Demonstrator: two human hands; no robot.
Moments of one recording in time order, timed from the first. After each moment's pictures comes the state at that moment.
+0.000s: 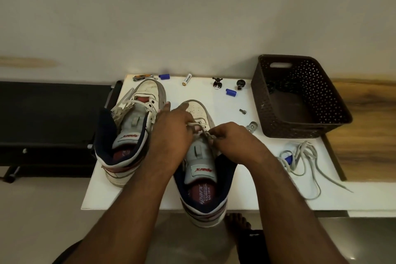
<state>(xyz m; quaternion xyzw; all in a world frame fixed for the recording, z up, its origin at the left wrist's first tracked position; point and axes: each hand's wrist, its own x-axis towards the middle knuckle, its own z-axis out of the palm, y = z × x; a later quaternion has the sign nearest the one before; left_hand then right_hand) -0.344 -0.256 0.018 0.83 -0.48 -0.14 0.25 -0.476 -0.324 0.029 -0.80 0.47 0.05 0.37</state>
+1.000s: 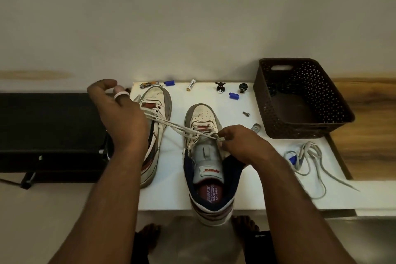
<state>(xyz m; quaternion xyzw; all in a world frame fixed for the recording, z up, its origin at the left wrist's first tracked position) -0.303 -0.233 0.060 0.70 -0.15 -0.02 0.70 -0.485 -0.329 0.026 -0.77 0.49 0.04 0.41</state>
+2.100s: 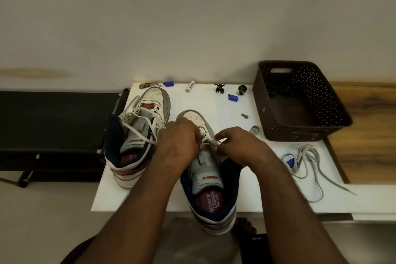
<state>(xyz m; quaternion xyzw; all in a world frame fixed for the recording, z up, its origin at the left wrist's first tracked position) -0.354 -0.252 0.028 0.84 -0.51 -0.13 0.12 -0.485 -0.332 0.025 -0.74 0.50 0.06 0.44</state>
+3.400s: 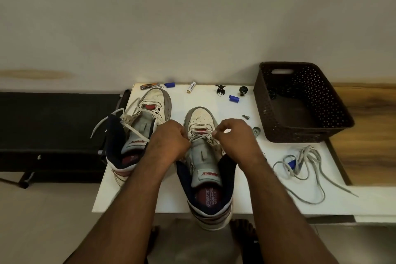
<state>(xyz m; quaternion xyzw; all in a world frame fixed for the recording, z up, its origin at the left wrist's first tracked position) -0.335 -0.247 0.030 0.87 -0.39 -0.27 0.17 -0.470 -0.322 0.019 -0.73 0.54 -0.15 0.39</state>
